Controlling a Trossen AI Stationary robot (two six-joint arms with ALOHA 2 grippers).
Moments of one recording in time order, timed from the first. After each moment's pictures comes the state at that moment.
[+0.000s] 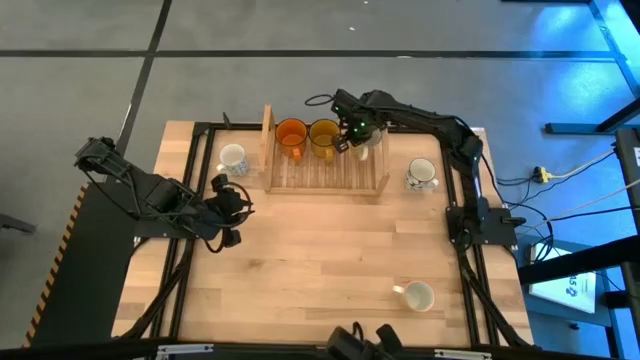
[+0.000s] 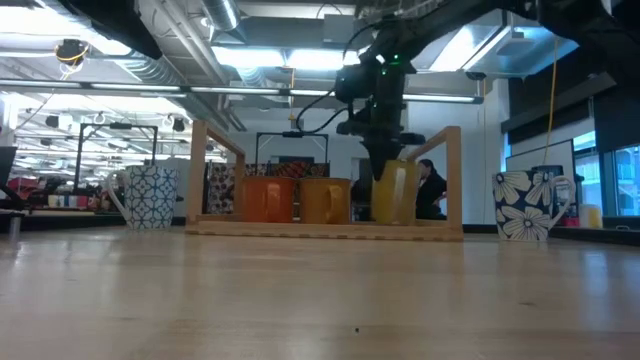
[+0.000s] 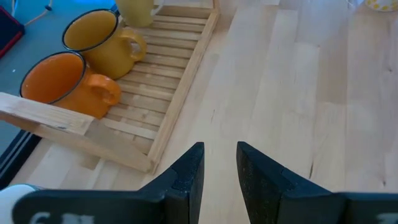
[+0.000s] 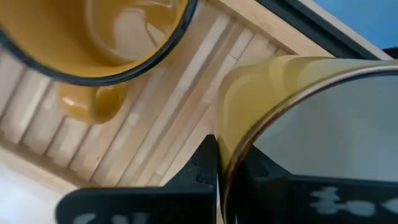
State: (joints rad) left arm -0.50 0.92 0.88 -0.88 -0.68 -0.55; right arm -0.56 2.08 1.84 -1.12 0.06 0.43
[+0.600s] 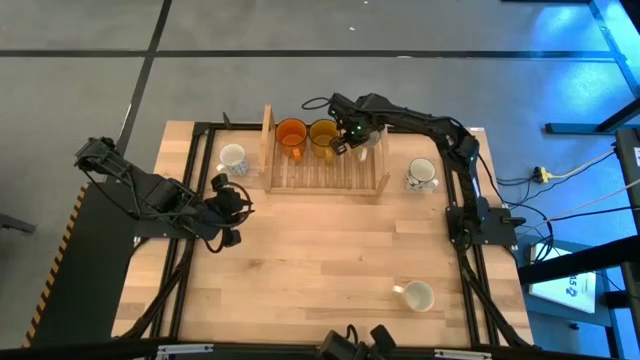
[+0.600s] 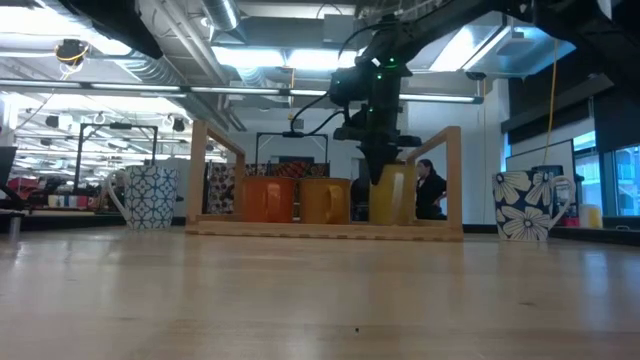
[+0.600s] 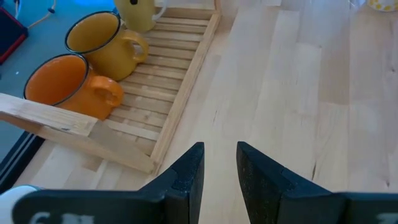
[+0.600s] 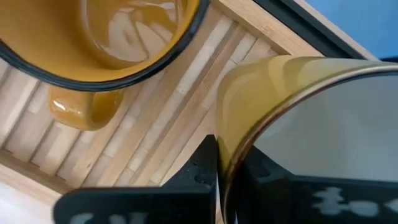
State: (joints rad) left arm -0.50 0.92 0.88 -0.88 -0.69 -0.54; right arm -0.54 2.11 1.84 -1.10 0.08 0.41
